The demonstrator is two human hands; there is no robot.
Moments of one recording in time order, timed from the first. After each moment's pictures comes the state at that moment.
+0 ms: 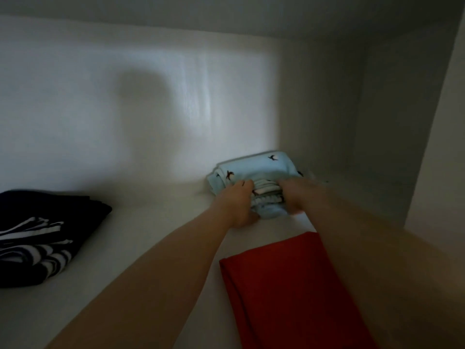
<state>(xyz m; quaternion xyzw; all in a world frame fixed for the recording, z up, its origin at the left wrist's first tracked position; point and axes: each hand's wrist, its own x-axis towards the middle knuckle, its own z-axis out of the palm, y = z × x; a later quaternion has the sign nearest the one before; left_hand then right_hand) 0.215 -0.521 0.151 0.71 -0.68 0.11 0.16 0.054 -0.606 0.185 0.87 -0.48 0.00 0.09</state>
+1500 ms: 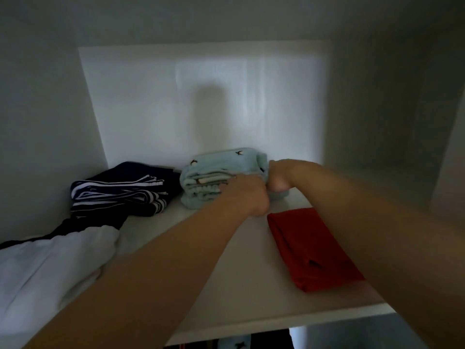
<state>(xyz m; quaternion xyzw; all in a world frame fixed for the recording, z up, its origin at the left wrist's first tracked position) 0.158 -0.326 0.205 0.87 -0.49 0.05 0.06 0.105 -0.421 0.239 0.93 -0.36 -0.04 0.00</state>
